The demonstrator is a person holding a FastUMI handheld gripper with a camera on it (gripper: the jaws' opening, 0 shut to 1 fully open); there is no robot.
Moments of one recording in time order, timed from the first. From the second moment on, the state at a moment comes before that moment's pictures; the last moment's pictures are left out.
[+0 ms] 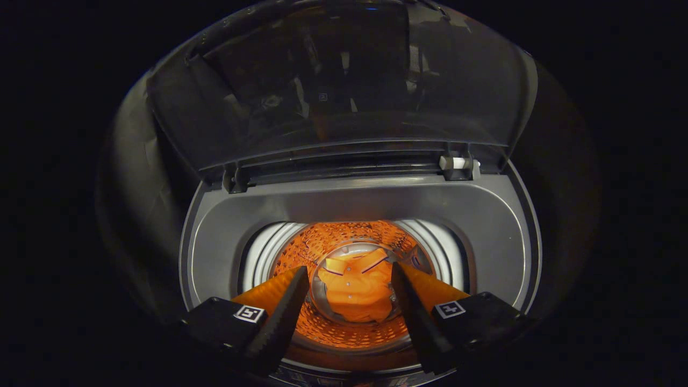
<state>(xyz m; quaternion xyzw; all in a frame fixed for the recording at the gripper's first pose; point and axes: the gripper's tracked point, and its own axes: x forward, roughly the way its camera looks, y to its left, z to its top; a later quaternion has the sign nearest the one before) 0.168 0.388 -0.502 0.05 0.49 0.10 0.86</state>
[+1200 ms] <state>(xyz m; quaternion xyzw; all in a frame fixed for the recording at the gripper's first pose) 0.212 0.390 -0.259 0.05 0.31 0.13 0.94</state>
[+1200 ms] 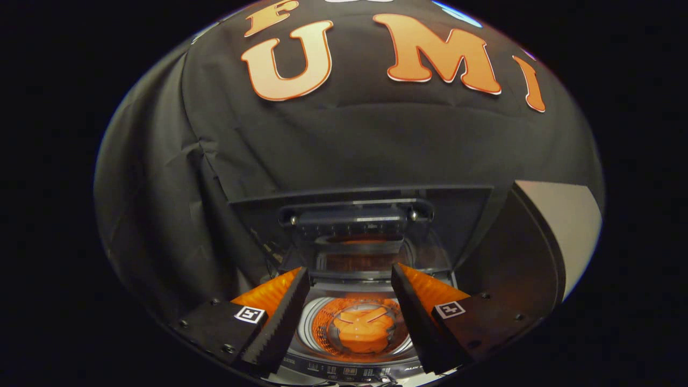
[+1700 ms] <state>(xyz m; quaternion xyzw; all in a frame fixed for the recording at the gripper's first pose) 0.270 0.391 -0.205 0.06 0.26 0.12 0.96</state>
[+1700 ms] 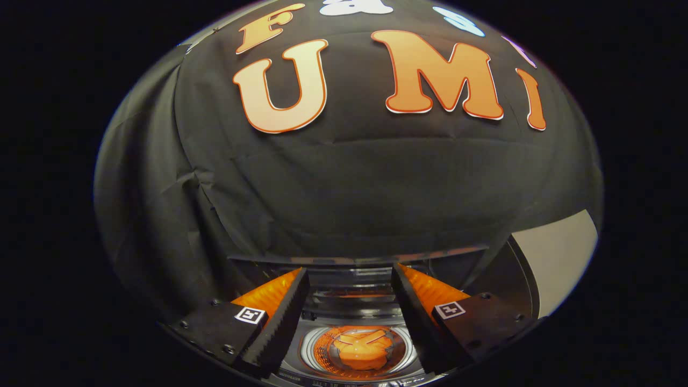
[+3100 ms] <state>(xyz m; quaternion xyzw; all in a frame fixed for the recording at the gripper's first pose) 0.285 0.393 -0.227 0.03 0.24 0.09 0.97</state>
